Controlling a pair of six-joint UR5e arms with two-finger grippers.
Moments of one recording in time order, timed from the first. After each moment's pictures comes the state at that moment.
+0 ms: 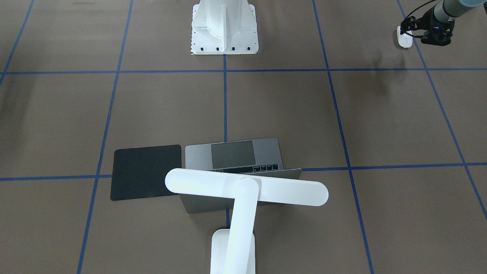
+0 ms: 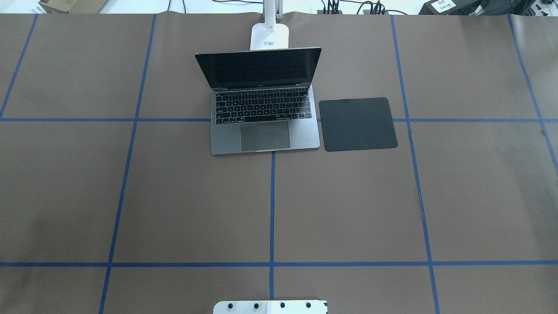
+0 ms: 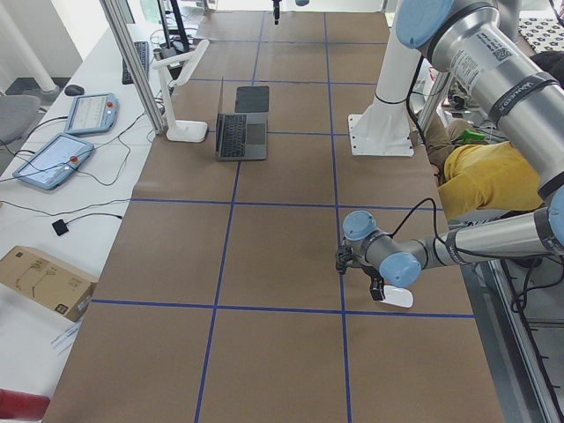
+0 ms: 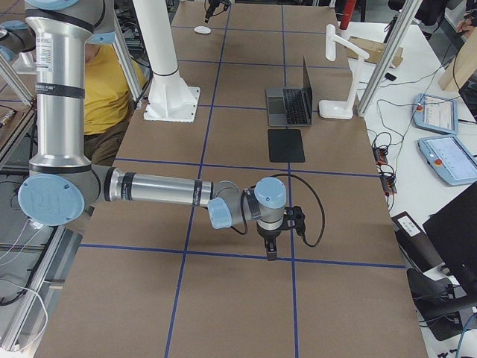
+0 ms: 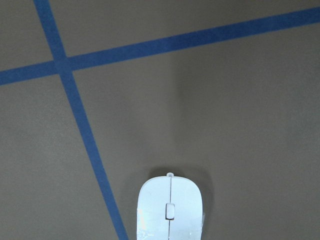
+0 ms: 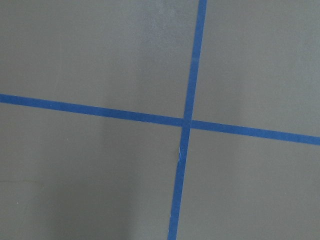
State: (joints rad) left arm -0.53 -0.86 -1.87 -2.39 -2.25 -0.83; right arm 1.40 -1.64 1.54 -1.22 2.26 0.17
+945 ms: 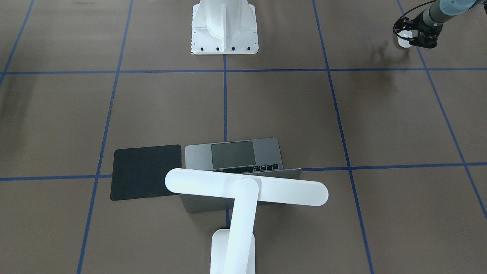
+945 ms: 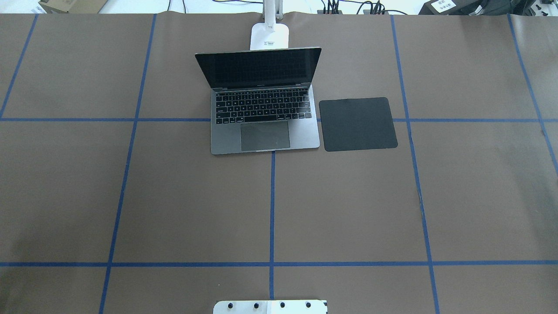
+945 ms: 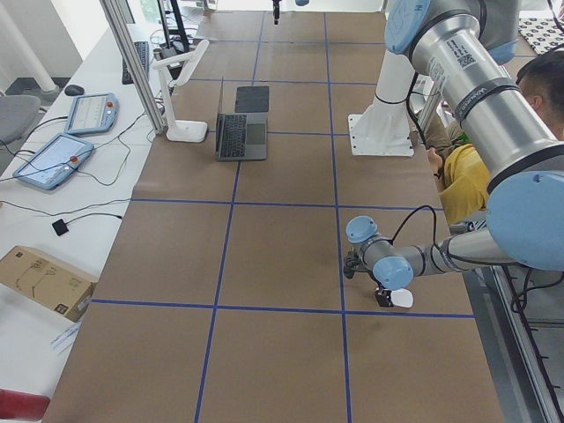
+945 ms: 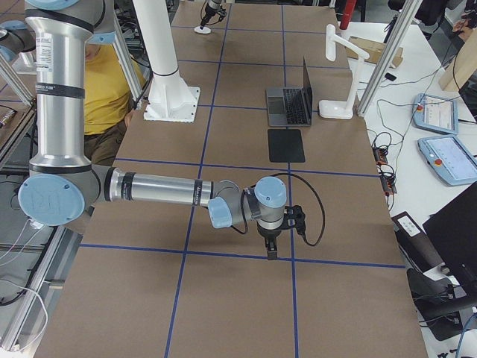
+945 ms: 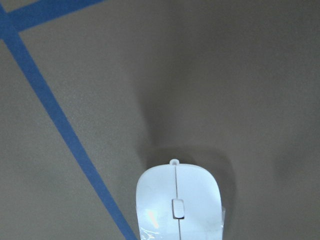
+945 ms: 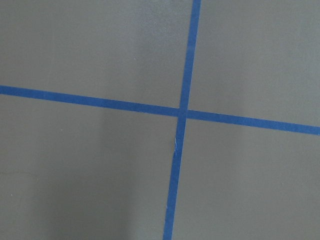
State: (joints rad) left arm -0.36 -0.87 -1.82 -2.40 -2.21 -0.84; right arm 1.40 -1.64 1.54 -1.22 2.26 0.17
